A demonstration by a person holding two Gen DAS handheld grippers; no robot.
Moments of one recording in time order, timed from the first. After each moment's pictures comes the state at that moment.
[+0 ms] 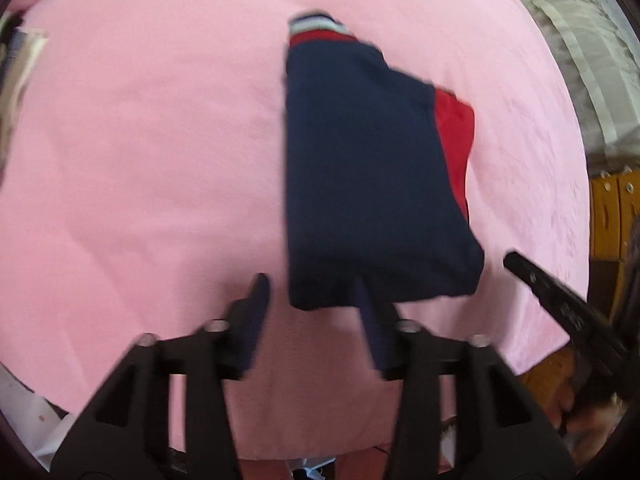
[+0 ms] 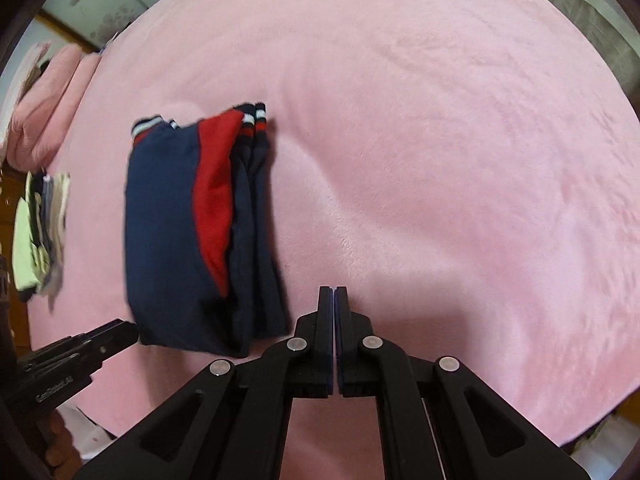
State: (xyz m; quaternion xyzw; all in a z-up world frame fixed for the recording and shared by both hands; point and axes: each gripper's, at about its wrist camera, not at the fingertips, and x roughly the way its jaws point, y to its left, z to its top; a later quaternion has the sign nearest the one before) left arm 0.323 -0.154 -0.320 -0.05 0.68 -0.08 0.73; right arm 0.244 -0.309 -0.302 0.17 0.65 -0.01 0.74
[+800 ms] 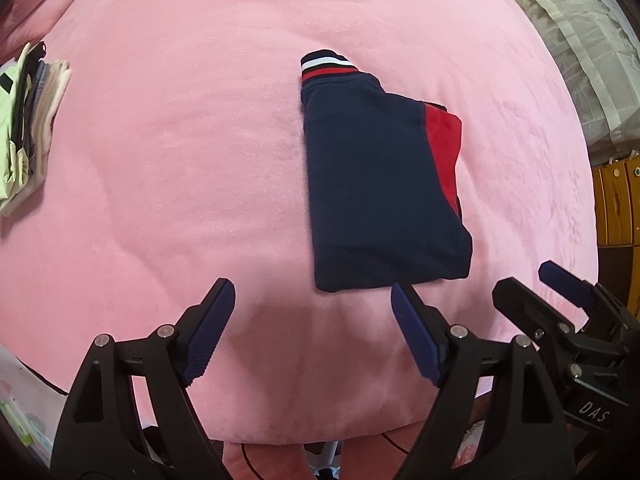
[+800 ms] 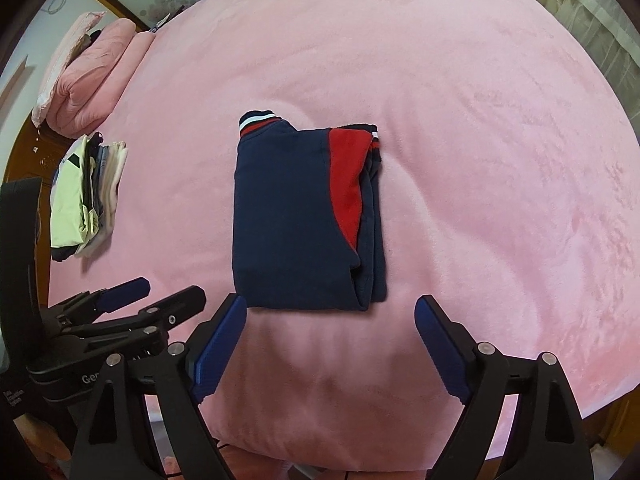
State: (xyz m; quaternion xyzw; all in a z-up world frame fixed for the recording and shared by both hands) left arm 0.319 -0.149 -0.274 -0.01 0.67 -0.07 0.74; right arm 0.217 -0.278 -0.195 0.13 0.64 0.08 0.76
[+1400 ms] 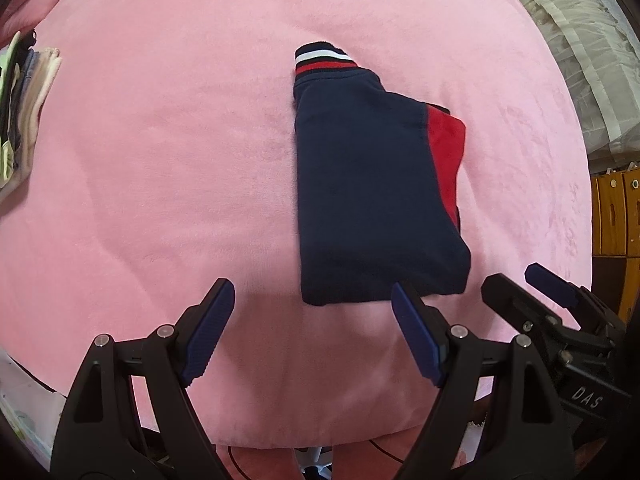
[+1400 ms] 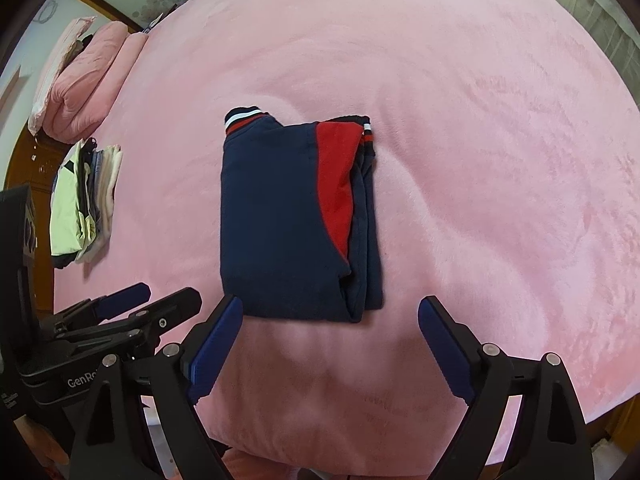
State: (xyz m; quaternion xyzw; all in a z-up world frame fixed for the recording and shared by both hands) left arm 0.335 -0.154 -0.292 -0.03 0.68 -0.07 0.73; right arm 0.236 -0.289 -0.225 0.15 0.65 0.08 0.74
